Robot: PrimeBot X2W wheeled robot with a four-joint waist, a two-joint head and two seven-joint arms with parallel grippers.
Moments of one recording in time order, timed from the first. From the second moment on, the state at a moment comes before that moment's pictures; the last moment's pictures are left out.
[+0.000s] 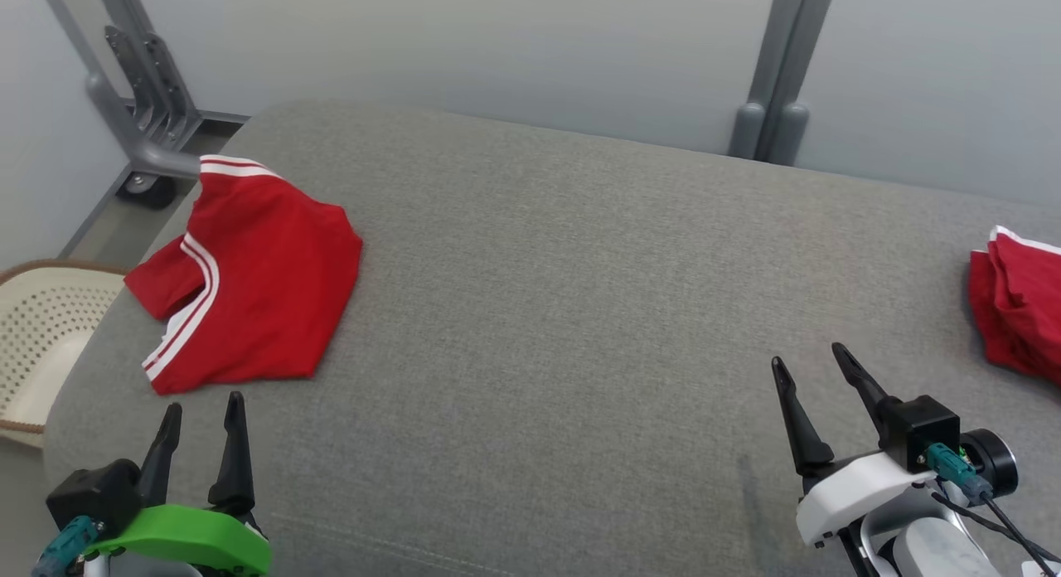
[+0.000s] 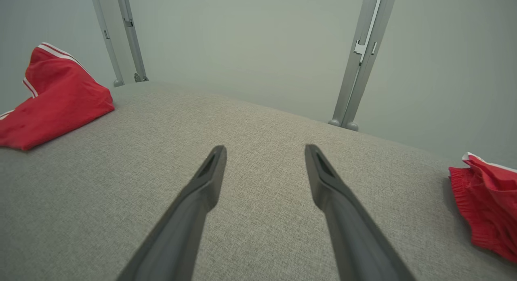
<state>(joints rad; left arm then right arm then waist) 0.01 0.16 -0.10 0.25 -0.52 -0.02 -0.25 0.02 -0.18 0.27 0.21 0.16 -0.04 -0.26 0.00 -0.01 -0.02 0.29</state>
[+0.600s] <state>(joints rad) 0.01 0.15 -0.11 0.27 -0.50 -0.05 -0.25 0.03 -0.16 0.22 0.22 0.15 -0.05 -0.26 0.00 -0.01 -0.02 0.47</state>
